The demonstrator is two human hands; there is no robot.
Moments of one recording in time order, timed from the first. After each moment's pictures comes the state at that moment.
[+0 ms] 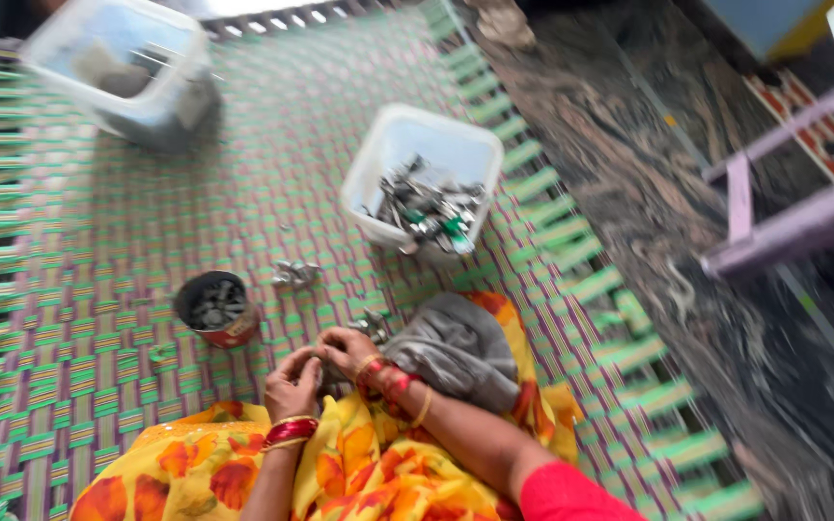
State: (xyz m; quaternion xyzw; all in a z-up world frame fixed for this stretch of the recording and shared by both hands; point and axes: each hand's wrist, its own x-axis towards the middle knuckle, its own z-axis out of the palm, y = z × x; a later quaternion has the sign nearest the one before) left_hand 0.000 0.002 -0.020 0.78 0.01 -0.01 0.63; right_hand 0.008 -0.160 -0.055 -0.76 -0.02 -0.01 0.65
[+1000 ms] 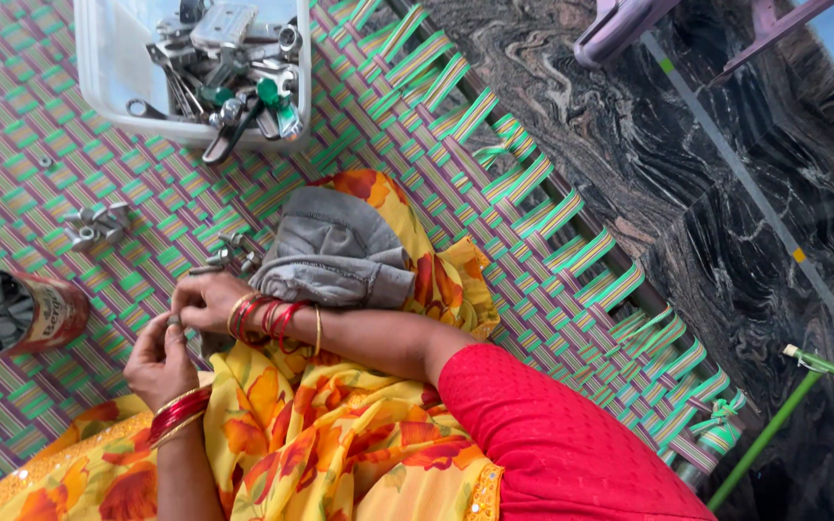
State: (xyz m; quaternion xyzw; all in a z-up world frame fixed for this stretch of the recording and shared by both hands) left_hand -0.004 0.007 -0.016 0.77 -0.07 -0.05 0.64; right_hand 0.006 -0.145 -0.053 -0.75 0.05 -0.01 0.66
